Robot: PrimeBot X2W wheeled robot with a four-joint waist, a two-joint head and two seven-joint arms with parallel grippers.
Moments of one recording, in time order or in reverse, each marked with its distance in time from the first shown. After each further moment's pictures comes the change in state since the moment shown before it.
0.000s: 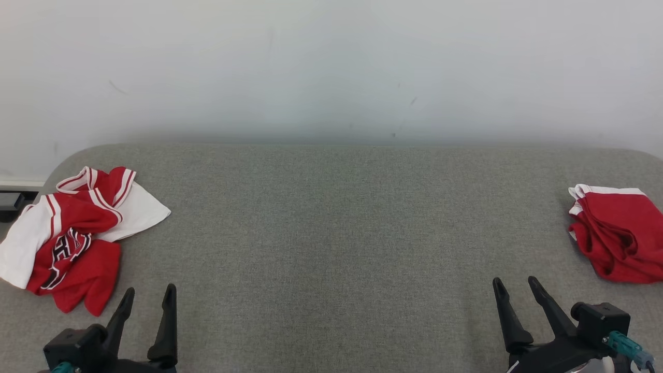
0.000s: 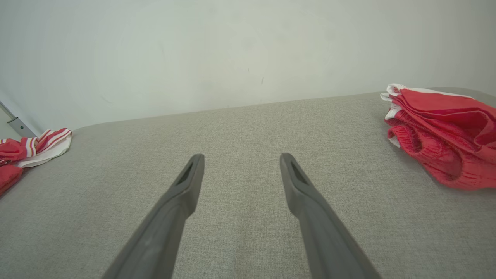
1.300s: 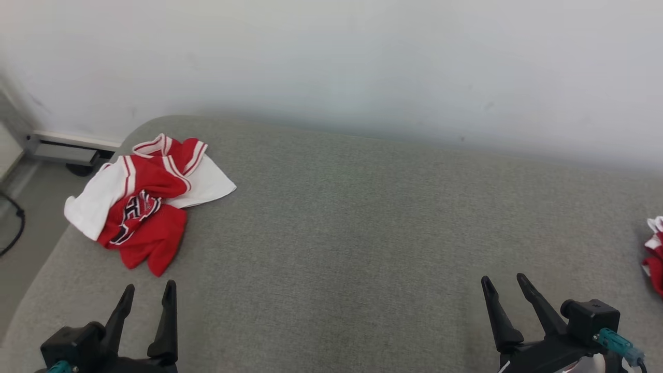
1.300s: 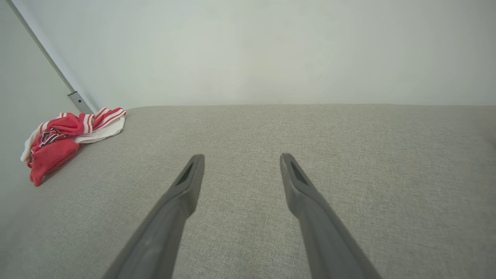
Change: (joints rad) left arm -0.002 0.007 -0.006 -0.026 -0.019 0.018 0.001; right arm 0.000 0.000 0.037 -0.031 -0.003 0.000 0.016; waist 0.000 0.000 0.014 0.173
